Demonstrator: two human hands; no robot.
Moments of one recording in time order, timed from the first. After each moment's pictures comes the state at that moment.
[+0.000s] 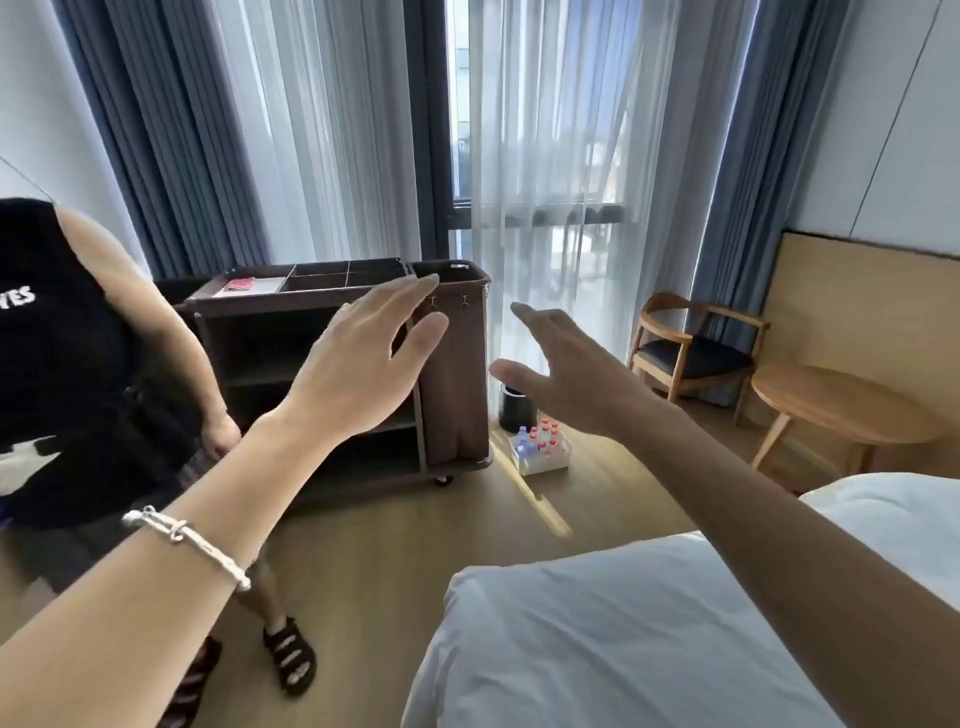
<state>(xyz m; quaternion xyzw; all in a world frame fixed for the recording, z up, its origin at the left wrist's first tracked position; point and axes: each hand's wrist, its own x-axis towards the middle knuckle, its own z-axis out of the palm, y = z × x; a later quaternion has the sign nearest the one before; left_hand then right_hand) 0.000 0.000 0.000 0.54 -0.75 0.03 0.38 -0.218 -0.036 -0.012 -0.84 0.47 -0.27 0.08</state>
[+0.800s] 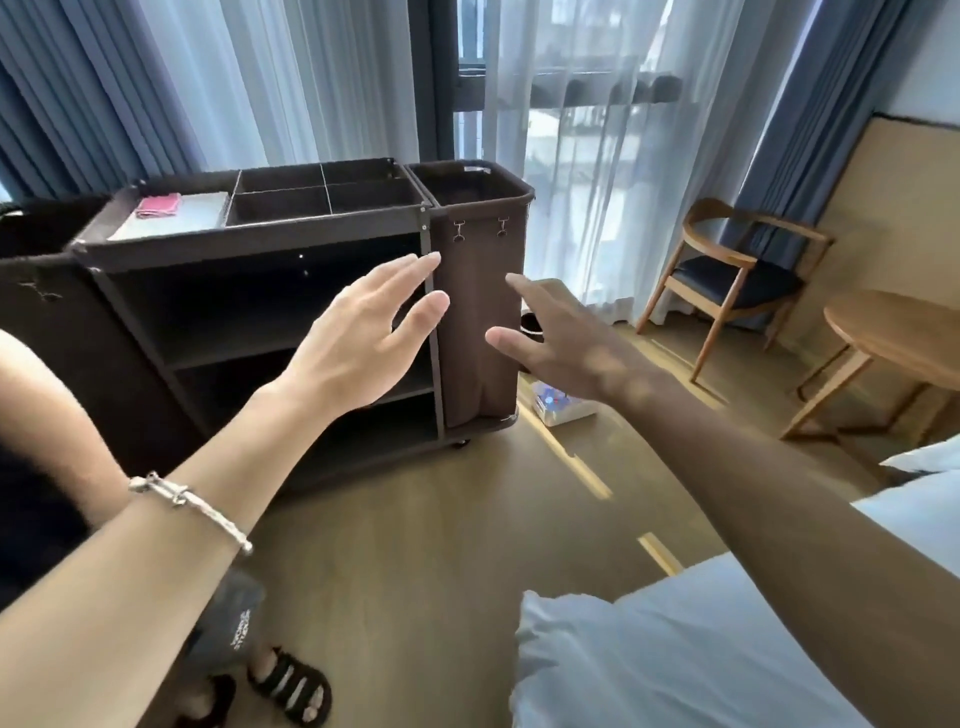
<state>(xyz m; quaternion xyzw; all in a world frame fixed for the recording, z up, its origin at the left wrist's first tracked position) 0.234 -0.391 -0.083 0.53 -0.77 -0.12 0.32 0.011 -0.405 -0.090 -0.79 0.55 -0.22 0.15</state>
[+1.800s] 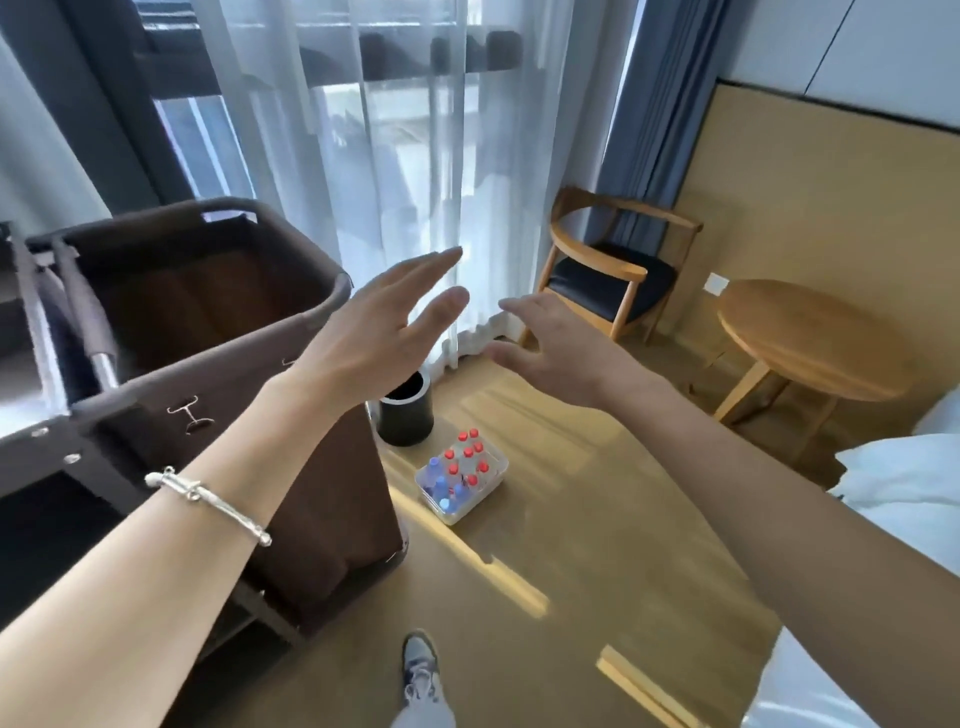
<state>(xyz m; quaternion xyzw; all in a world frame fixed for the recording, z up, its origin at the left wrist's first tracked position) -0.012 -1.014 -0.123 0.38 -0.86 -0.24 0.25 -0.207 -0.953 -0.139 -0.67 0.71 -0.17 0.14</state>
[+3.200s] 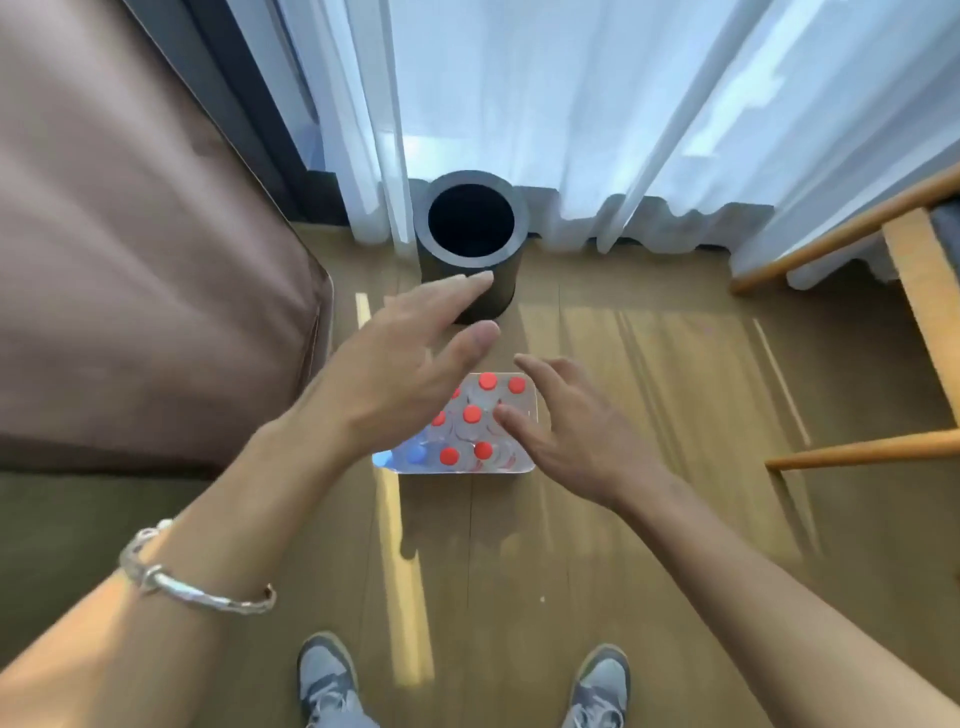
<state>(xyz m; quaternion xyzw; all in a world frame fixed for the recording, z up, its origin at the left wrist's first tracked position) -0.282 -1.344 -0.611 0.67 -0.60 -0.35 0.25 -0.471 -1.379 -0.658 -0.78 0.51 0.01 0.37</state>
